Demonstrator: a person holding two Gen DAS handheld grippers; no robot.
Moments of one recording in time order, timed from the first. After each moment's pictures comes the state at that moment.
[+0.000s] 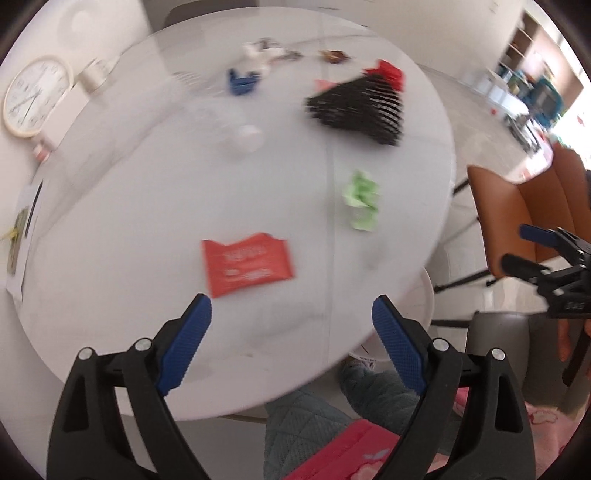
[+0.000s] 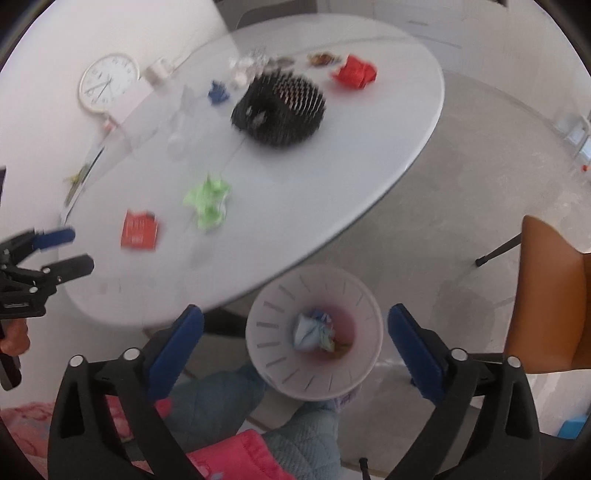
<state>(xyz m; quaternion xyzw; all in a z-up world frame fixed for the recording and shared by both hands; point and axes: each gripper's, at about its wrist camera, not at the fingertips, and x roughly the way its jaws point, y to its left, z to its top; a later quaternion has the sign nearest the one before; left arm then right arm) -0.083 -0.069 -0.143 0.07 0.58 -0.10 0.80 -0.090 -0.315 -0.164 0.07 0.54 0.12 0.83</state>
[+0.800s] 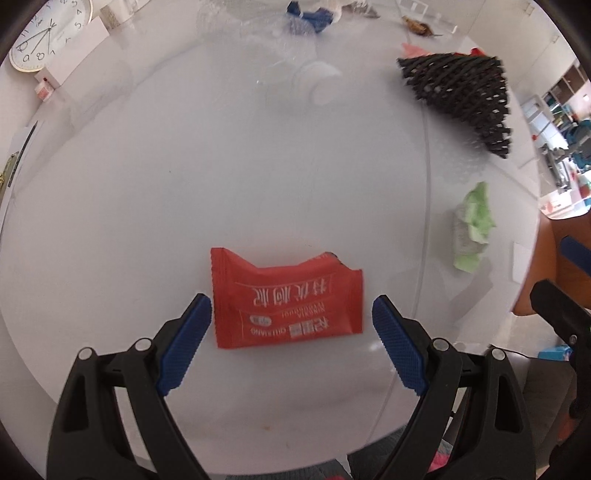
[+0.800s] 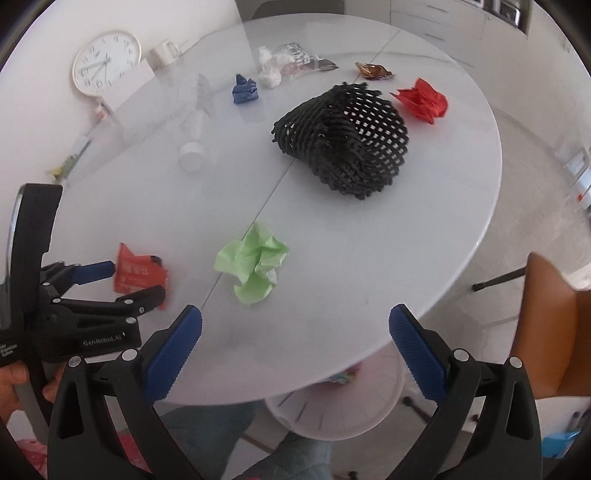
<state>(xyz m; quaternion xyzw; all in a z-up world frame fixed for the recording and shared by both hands) -0.024 -0.053 -0.237 0.02 0.63 -0.02 0.77 -0.020 -0.213 -0.183 -0.01 0.55 0.11 0.83</state>
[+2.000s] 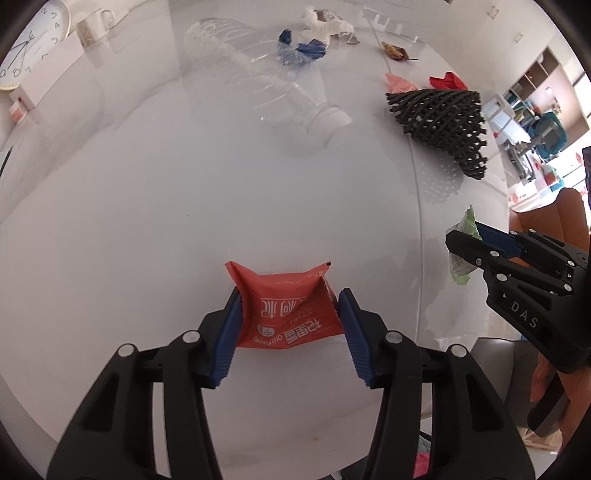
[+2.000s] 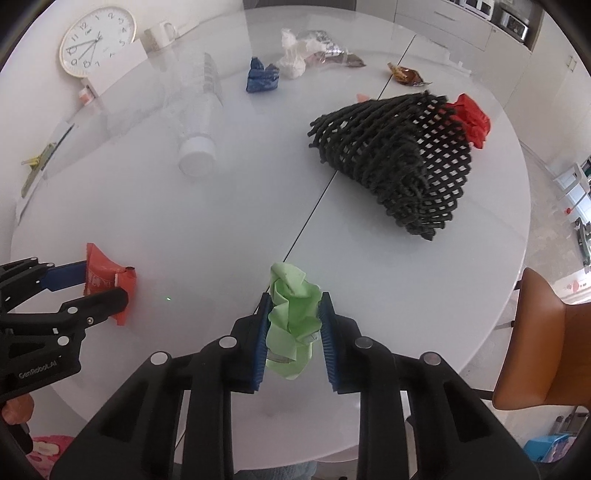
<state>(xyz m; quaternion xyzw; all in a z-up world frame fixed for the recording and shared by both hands) -0.007 0.002 -0.210 0.00 0.60 -0.12 0.79 0.004 -0.163 -0.199 -0.02 0.55 0.09 0.83</state>
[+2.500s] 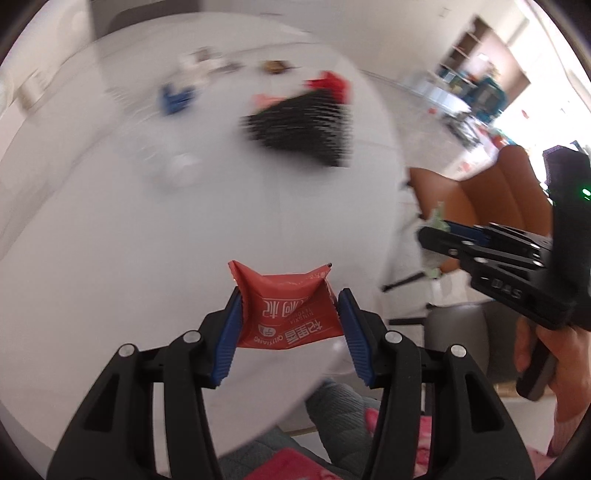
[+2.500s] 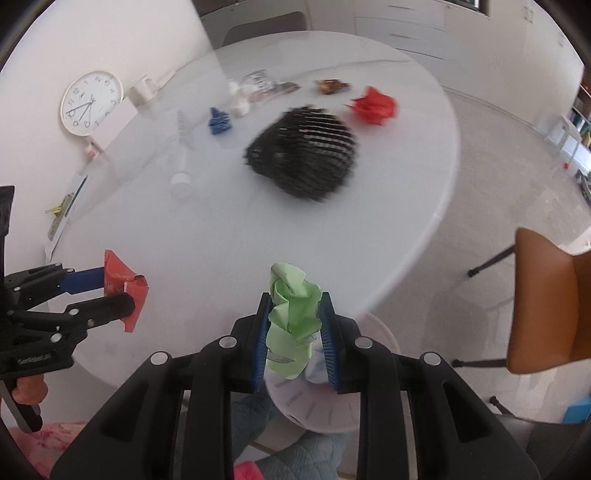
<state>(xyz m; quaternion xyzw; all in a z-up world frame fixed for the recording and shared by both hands) -0.063 -0.083 -0.141 0.04 0.57 -0.25 0.78 -0.071 -0.276 -0.153 0.08 0.53 0.08 0.84</state>
